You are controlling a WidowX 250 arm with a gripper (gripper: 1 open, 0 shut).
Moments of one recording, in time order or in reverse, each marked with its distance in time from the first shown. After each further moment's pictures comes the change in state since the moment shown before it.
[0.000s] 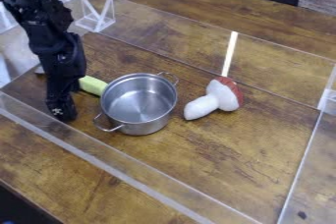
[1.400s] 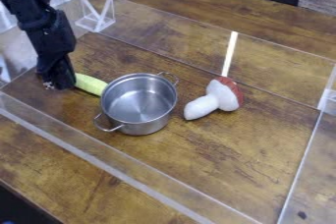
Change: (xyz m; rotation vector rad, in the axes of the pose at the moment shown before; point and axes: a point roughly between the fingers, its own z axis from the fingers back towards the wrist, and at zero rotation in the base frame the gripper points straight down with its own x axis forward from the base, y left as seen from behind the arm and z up) arm -0.007 0.035 0.003 -0.087 -0.152 -0.023
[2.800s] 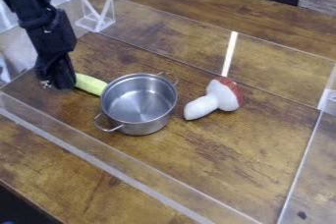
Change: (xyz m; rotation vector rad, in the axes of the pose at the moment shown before) arm 0.003 -0.005 0.003 -0.061 -0.002 -0.055
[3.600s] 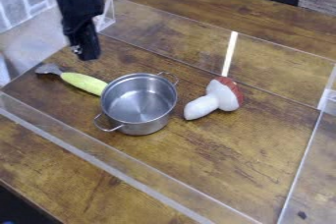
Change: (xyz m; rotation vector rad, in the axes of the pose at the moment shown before) arm 0.060 -0.007 0.046 0.063 0.021 0.046
